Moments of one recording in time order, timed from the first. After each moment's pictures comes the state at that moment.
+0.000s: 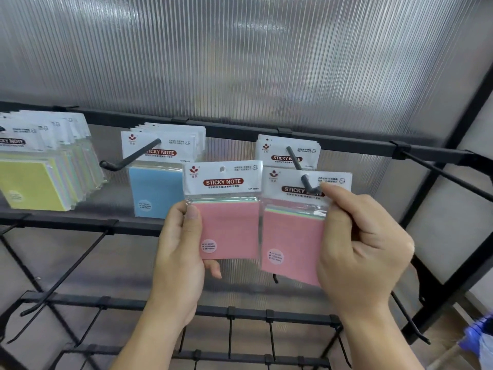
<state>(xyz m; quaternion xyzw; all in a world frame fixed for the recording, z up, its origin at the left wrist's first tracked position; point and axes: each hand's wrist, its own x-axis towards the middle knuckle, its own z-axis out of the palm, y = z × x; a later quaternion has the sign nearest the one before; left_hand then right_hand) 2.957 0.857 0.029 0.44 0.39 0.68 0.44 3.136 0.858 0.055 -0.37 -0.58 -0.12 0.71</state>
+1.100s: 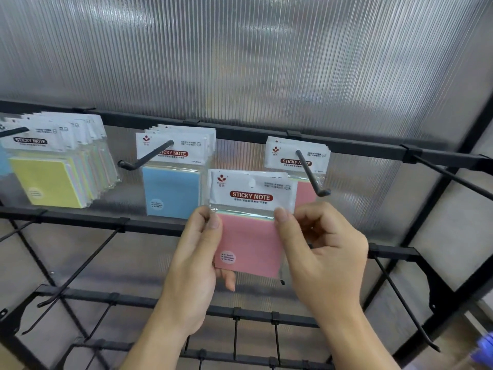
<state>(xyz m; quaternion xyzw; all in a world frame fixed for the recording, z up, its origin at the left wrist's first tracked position) 2.956 0.845 0.029 0.48 0.32 0.64 0.51 3.097 0.852 0.051 -0.36 -0.63 0.03 0.68</state>
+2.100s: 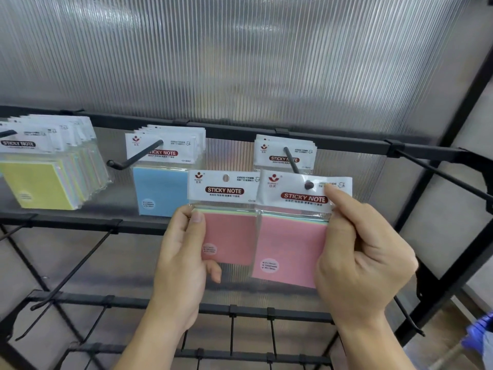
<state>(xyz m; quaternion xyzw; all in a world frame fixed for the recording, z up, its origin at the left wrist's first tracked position) 2.958 0.841 0.032 0.44 0.37 0.67 0.46 3.123 0.838 0.058 -0.35 -0.56 -0.13 0.74</state>
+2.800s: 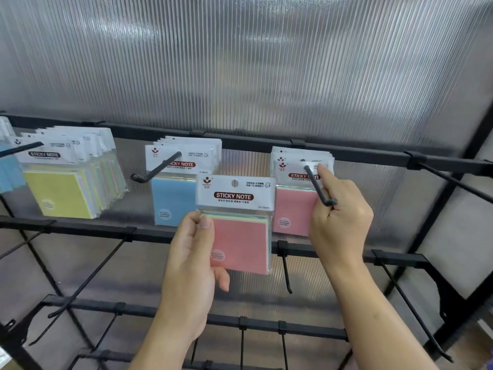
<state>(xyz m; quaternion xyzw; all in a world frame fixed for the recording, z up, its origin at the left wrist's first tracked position) 2.950 0.843 0.042 0.44 0.37 0.68 0.46 3.127 0.924 0.054 -0.47 -0.59 -0.16 0.63</state>
